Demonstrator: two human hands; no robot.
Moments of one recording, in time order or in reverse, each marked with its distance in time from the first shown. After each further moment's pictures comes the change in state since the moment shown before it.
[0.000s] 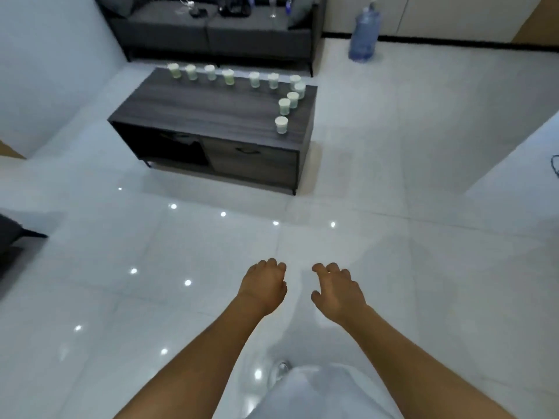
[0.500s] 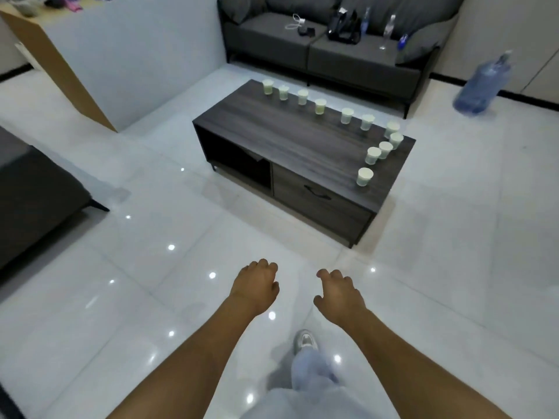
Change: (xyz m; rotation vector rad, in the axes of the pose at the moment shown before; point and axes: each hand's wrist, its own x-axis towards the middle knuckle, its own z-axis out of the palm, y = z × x) left_hand 0.143 -0.196 -0.090 -0.159 0.091 -0.362; right_hand 0.260 -0.136 -0.079 -0.135 -0.125 -0.215
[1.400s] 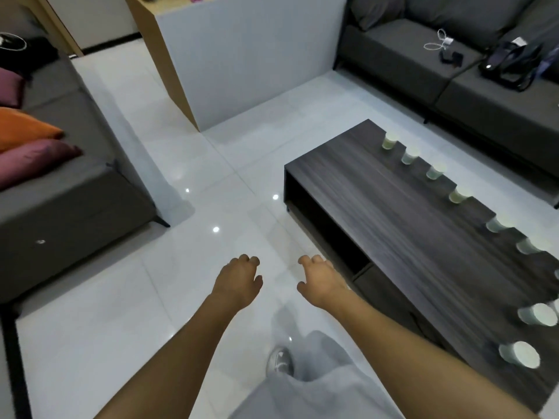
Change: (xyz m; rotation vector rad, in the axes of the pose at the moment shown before) left_hand 0.326 -0.425 -0.215 -0.224 0.043 -0.436; right_hand 0.480 -0.410 -0.177 -0.205 -0.171 -0.376
